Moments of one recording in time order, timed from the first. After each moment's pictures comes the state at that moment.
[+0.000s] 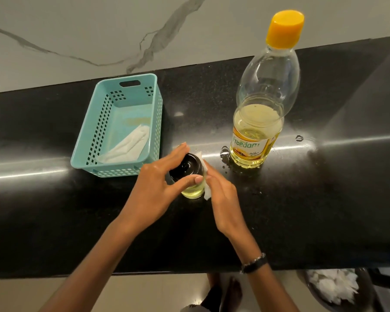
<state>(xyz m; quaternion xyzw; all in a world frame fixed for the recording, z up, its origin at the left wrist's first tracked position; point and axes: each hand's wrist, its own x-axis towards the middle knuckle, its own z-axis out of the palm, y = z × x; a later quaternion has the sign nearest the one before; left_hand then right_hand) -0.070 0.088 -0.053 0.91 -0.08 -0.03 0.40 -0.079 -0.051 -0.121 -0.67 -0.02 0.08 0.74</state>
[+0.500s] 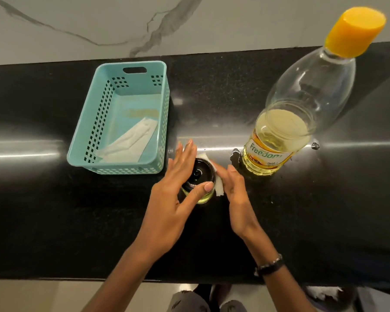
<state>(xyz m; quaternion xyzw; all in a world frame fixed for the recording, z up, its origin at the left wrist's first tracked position) -0.077 0.082 -0.073 0.87 -0.05 0.01 0.50 -0.059 -0.050 -0.120 -0.65 -0.01 0.14 0.75</state>
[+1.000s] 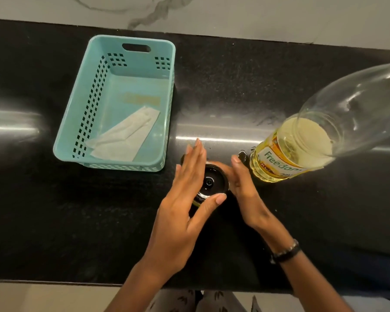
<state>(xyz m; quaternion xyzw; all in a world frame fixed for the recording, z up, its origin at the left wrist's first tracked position) -0.076 0.079 -0.082 0.84 -0.05 0.01 0.53 -0.026 -0.056 -0.111 -0.68 -0.04 0.26 0.69</state>
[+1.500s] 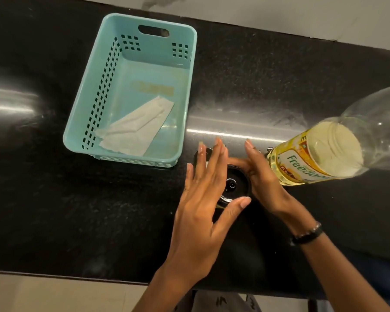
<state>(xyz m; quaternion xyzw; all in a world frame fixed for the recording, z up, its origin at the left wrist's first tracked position) -0.078 0.076 -0.088 0.85 -0.03 0.03 0.52 0.002 -0.050 -0.098 -0.68 -0.07 0.34 0.65</state>
